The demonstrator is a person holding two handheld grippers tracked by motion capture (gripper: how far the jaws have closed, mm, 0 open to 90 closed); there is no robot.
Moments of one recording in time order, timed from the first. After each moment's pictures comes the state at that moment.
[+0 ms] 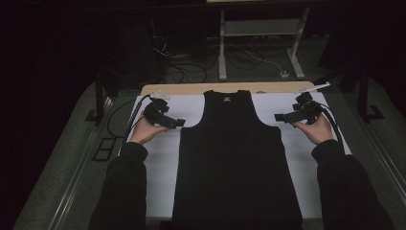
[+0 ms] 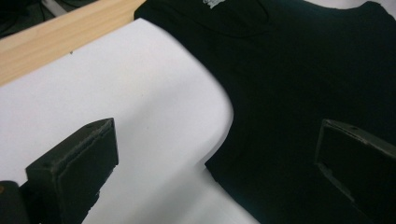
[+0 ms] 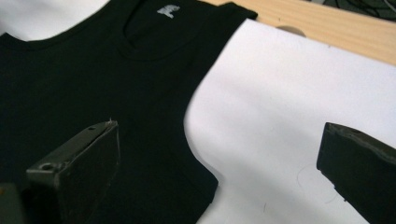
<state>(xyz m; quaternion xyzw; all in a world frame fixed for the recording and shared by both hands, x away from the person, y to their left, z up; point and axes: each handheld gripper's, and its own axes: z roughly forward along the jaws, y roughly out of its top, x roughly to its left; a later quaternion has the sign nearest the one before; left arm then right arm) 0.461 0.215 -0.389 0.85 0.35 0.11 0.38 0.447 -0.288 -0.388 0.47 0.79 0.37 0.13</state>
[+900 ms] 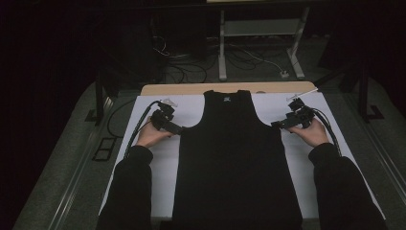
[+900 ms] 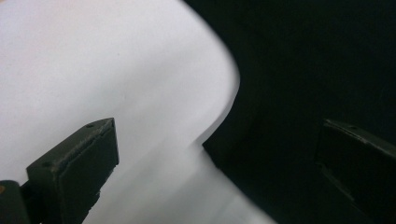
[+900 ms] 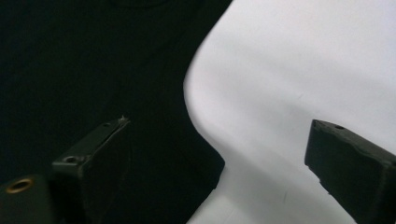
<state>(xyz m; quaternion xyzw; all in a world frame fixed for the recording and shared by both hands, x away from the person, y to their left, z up) 0.469 0.203 -0.422 0.88 0.35 0.07 0.32 0.460 -0.282 -0.423 0.47 0.82 0.33 0.07</state>
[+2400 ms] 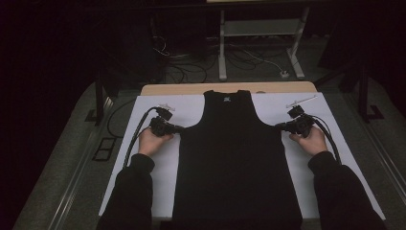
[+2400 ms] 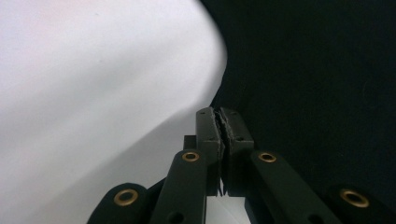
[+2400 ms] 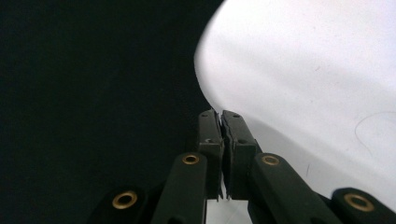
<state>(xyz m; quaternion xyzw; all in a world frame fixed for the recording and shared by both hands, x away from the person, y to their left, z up) 0.456 0.212 -0.437 0.85 0.39 0.04 0.36 0.439 -0.279 -0.434 0.47 0.81 0.33 0.08</state>
